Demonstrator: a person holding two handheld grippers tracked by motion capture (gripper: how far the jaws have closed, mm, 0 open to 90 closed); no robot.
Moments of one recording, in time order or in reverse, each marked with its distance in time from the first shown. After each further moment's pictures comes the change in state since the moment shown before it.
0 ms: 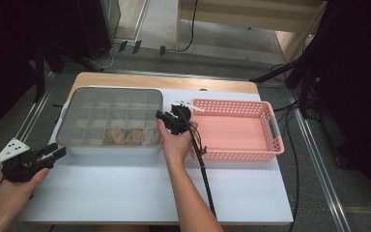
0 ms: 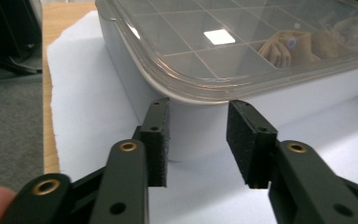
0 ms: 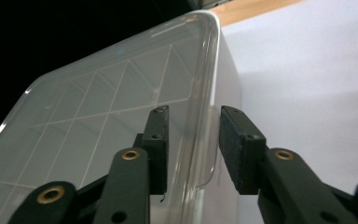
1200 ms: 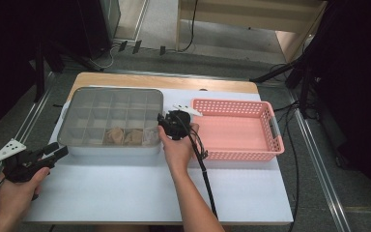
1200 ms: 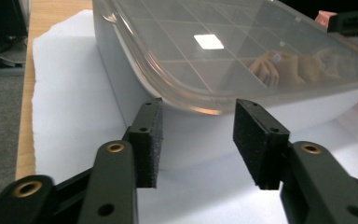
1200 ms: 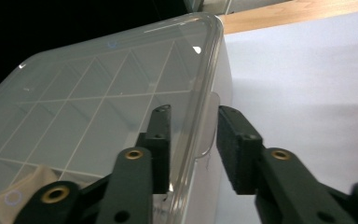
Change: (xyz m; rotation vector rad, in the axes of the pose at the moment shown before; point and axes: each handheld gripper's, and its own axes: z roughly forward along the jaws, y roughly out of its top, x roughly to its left) left arm 0.000 -0.012 -0.001 -0.095 -0.063 -0.106; right arm 0.004 -0.011 -0.014 -0.022 -0.031 -0.150
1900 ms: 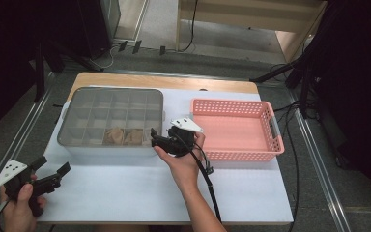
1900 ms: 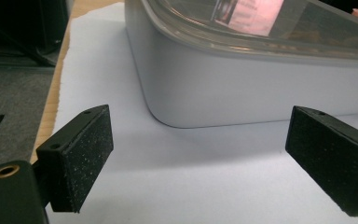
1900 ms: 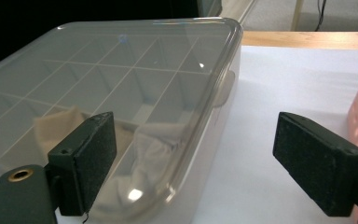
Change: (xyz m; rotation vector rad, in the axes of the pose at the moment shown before) left arm -0.021 -0.038 -0.012 -0.055 0.153 -0.004; right arm 0.010 -0.026 -0.052 -0.056 0.036 -0.213
